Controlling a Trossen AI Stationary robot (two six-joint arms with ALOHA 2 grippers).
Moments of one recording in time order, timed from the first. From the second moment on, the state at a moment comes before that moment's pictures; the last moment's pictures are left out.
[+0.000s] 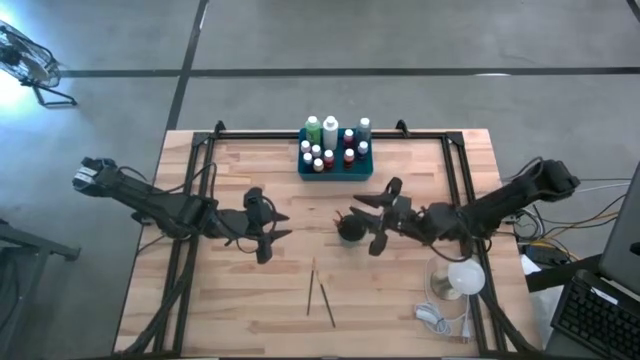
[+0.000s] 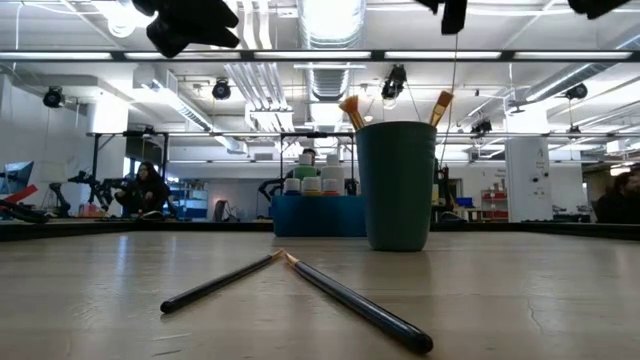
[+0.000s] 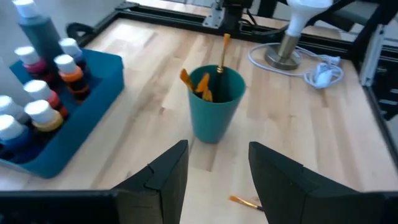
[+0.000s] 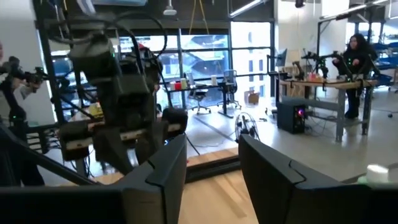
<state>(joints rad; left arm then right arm) -0.33 1.08 0.86 -0.29 -0.47 -0.37 0.32 1.32 0.65 0.89 0.65 -0.02</state>
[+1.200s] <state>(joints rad) -0.39 1.45 0.92 -0.36 -0.51 -1.08 0.44 1.14 1.16 -0.63 0.86 0.36</state>
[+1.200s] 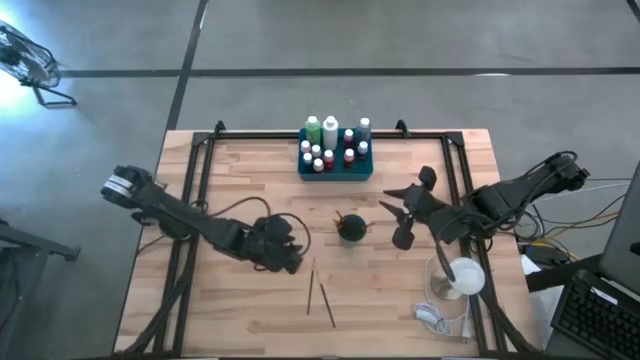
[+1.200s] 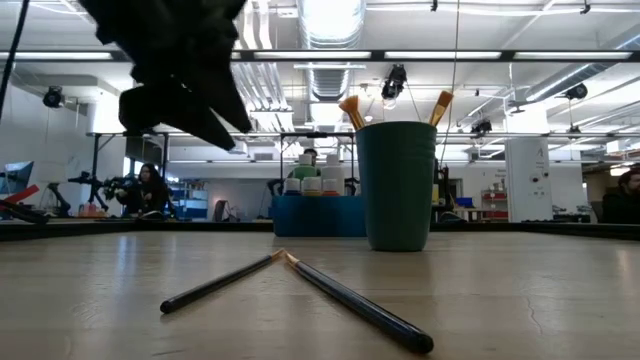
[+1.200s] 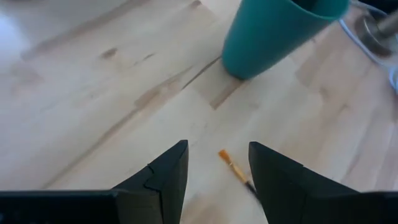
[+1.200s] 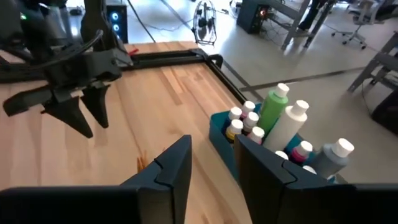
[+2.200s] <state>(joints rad) -0.38 1.93 1.39 -0.77 -0.41 -1.38 0.44 1.14 1.07 -0.70 0.86 0.34</state>
